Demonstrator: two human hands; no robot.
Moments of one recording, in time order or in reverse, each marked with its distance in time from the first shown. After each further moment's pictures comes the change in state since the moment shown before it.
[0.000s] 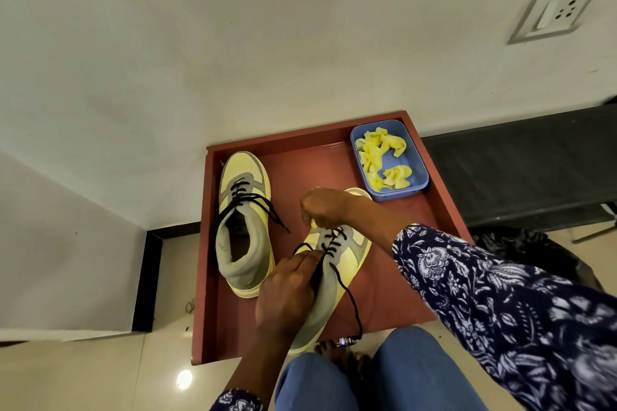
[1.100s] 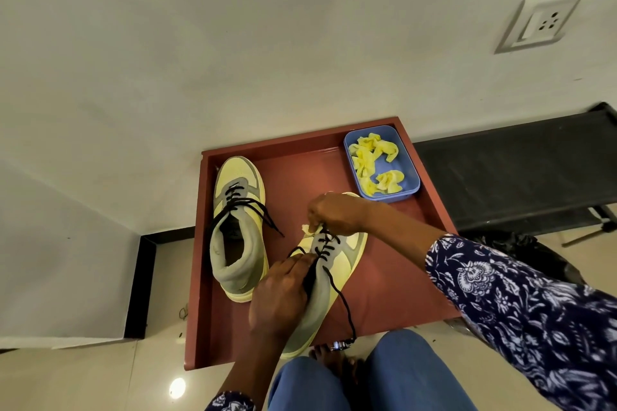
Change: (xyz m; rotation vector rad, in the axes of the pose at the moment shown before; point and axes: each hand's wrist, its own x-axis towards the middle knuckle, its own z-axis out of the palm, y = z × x) left_hand 0.000 0.000 0.001 -0.036 0.004 -0.007; right_hand -0.029 0.010 0.009 0.079 0.115 -0.017
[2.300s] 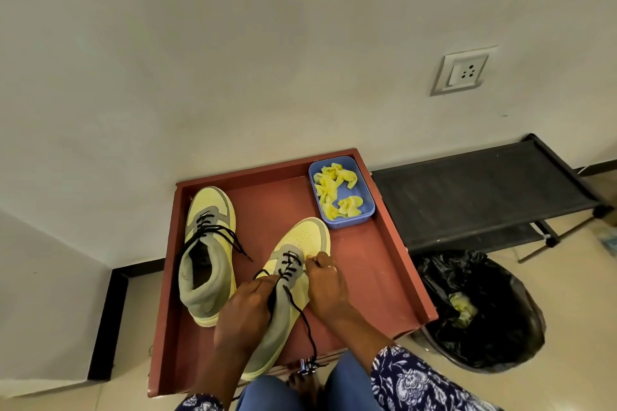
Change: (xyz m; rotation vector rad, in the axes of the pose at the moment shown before) left_hand 0.003 0.005 -0.005 0.095 -0.085 0.001; right_hand -0.057 -0.057 0.079 0.350 0.413 0.728
